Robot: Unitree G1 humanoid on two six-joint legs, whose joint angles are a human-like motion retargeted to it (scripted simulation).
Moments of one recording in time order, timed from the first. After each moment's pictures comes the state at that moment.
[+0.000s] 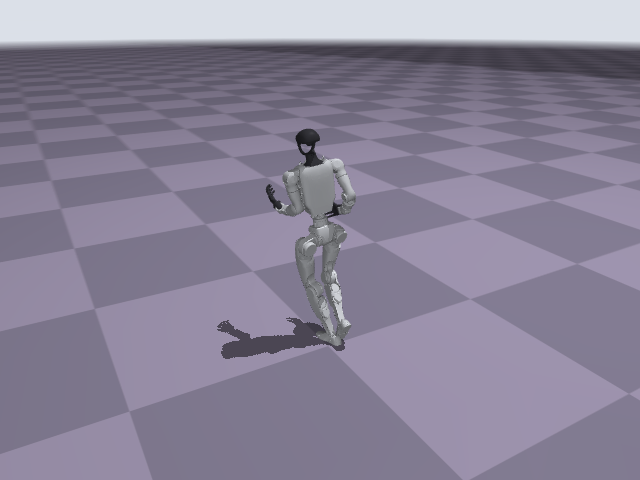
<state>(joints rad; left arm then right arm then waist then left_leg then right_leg) 0.01 -0.12 0.10 0.25 -0.60 -0.65 -0.43 0.49 -0.14 0.11 0.37 0.08 -0.59 0.11 -0.17 -0.01 -0.08 -0.18 -0.06 0.11 0.40 -0.30 0.19 -0.33 0.08 -0.27 0.93 0.24 -0.10</state>
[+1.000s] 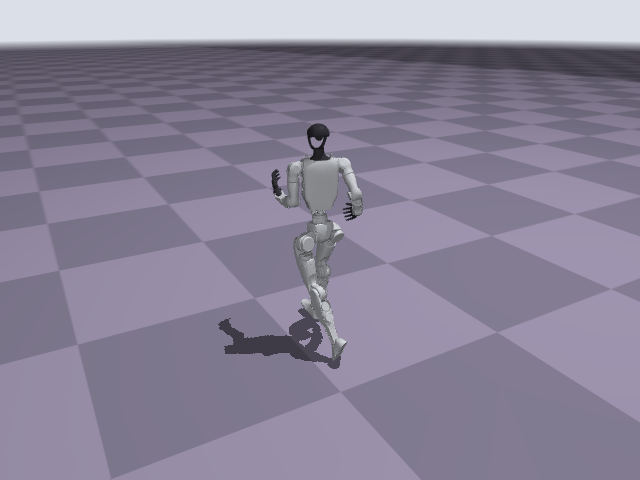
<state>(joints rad) 0.09 0.06 0.07 0.03 -0.64 -0.67 -0.37 0.70 -0.23 -0.04 0.28 0.14 -0.61 0.14 -0.35 0.05 -0.05 0.20 -0.08 -0.01 0.22 0.52 -0.22 -0.47 0.01 -0.09 0.12 0.02 0.04</state>
